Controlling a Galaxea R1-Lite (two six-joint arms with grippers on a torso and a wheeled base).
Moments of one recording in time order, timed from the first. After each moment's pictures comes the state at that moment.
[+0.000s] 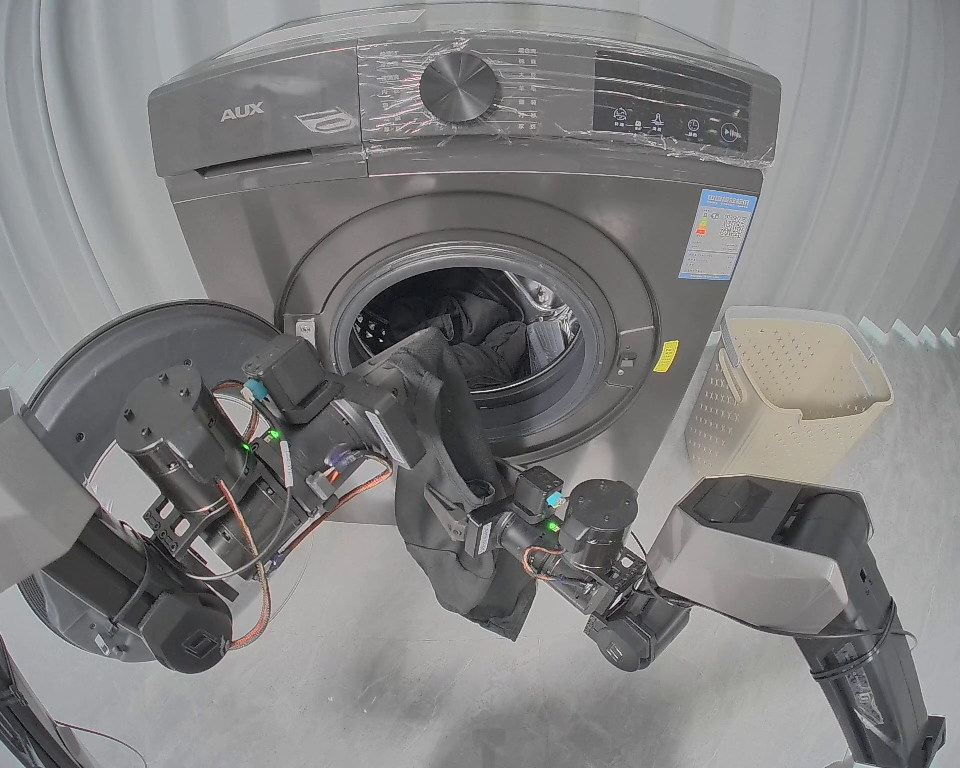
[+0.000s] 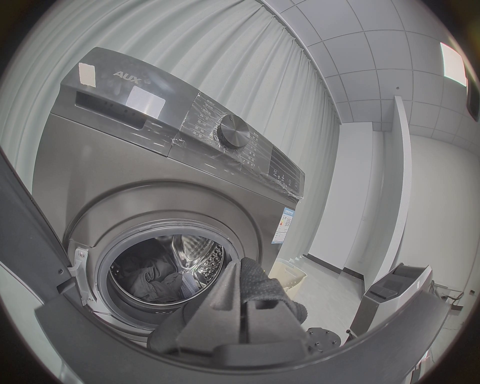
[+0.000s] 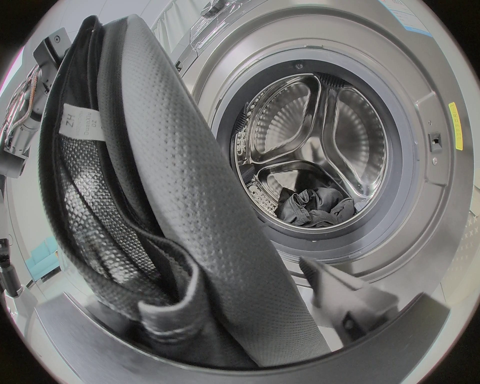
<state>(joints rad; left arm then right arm) -0.59 1.86 -0.63 -1.55 -0.08 -0.17 0.70 2.58 -1.16 -1.52 0.01 0.11</state>
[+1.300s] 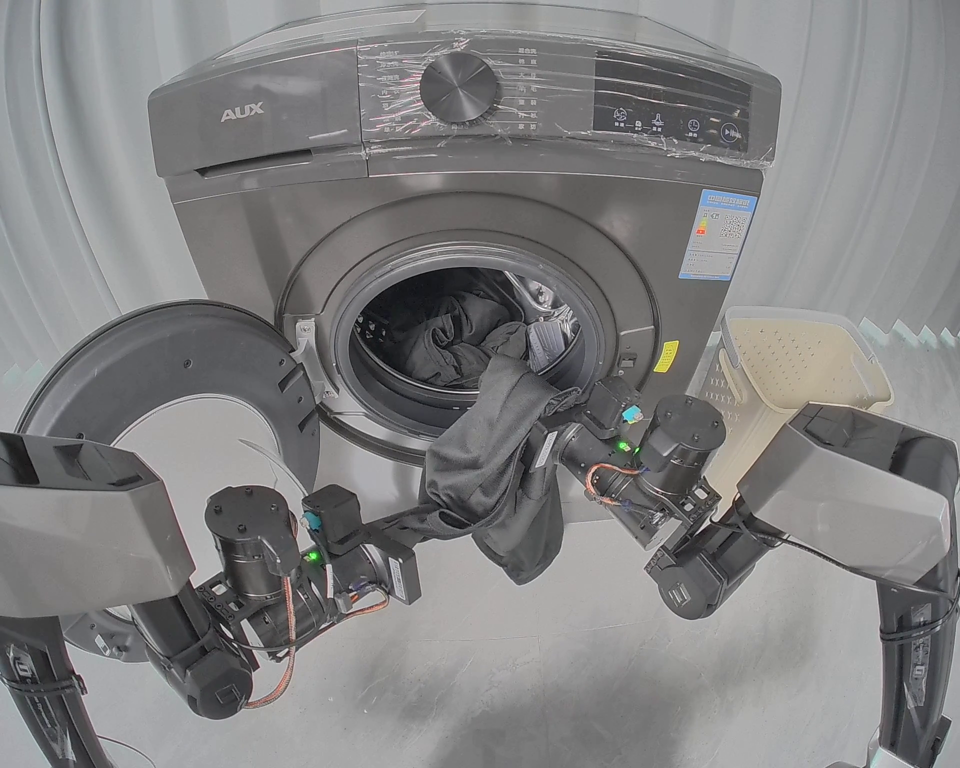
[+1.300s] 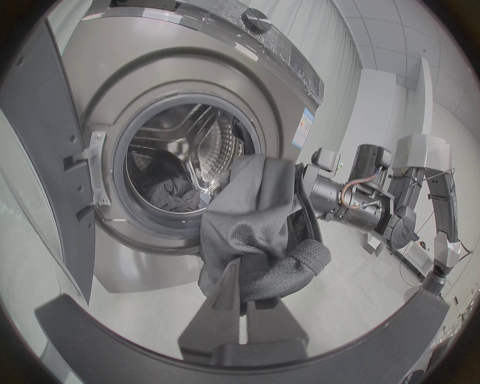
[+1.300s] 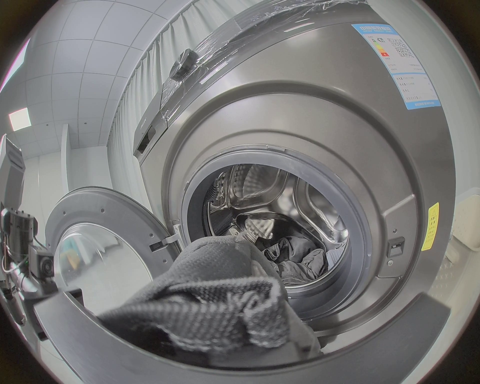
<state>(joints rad) -0.55 2.08 -0.42 -1.55 -0.10 -0.12 0.60 2.34 -1.06 -1.52 -0.02 0.11</state>
